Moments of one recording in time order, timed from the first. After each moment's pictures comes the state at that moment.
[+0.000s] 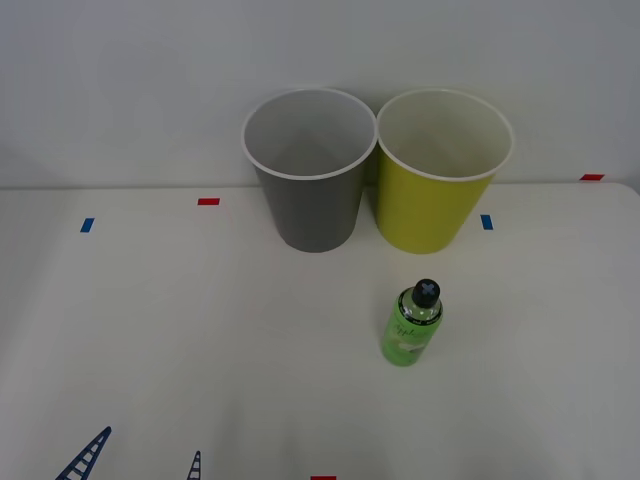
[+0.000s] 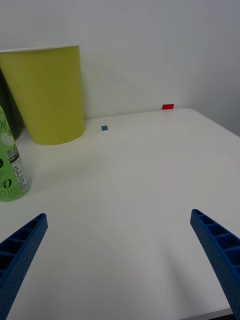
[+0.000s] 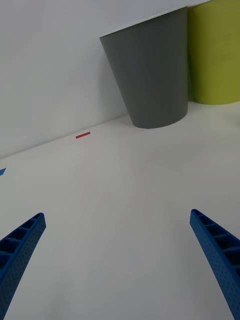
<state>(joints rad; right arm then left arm) 1.22 -0.08 0.12 -1.86 0.08 -0.88 1.30 0.99 0.37 -0.34 -1.93 0.09 -0.67 -1.84</state>
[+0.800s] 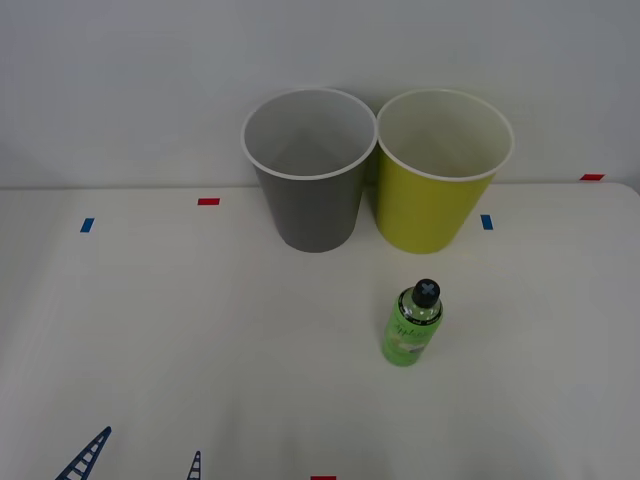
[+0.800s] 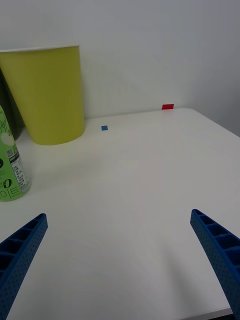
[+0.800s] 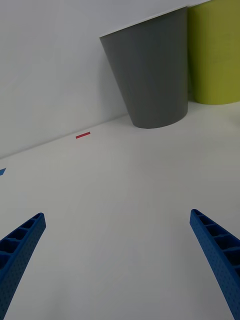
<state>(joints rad) 1.22 -0.08 0.12 -1.86 0.08 -0.88 1.30 0.99 0.37 -0.34 -1.93 0.09 -0.67 -1.84</state>
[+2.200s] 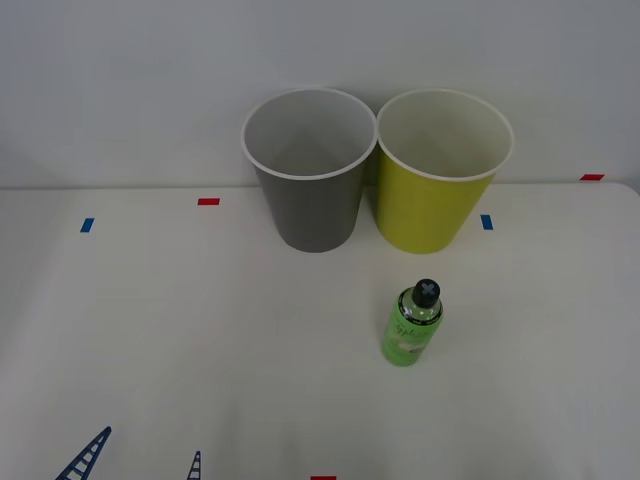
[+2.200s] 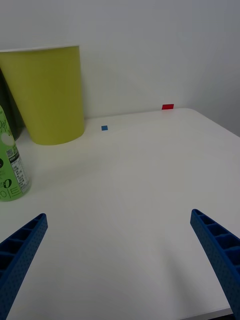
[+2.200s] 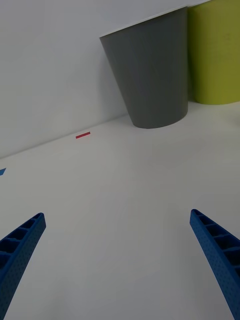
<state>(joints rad) 1.22 -0.08 0.12 -1.86 0.08 -0.88 1.30 0.99 0.37 -0.34 -1.93 0.09 -0.67 -1.84</state>
